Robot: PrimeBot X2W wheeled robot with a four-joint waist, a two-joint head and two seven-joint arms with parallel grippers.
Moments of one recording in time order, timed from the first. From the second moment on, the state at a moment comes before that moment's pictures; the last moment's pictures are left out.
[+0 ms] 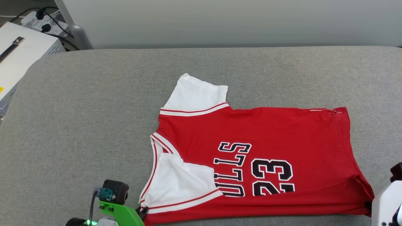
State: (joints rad) left arm -0.11 0.71 -0.78 -0.12 -0.91 0.33 0.31; right arm 0.08 -0.27 -0.20 -0.04 0.34 0.13 0.88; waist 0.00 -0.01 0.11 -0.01
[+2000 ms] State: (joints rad) left arm -0.33 0.43 -0.46 0.07 -0.44 0.02 -0.14; right arm -0.06 -0.17 -0.06 -0.12 0.29 0.13 0.04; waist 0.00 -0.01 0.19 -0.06
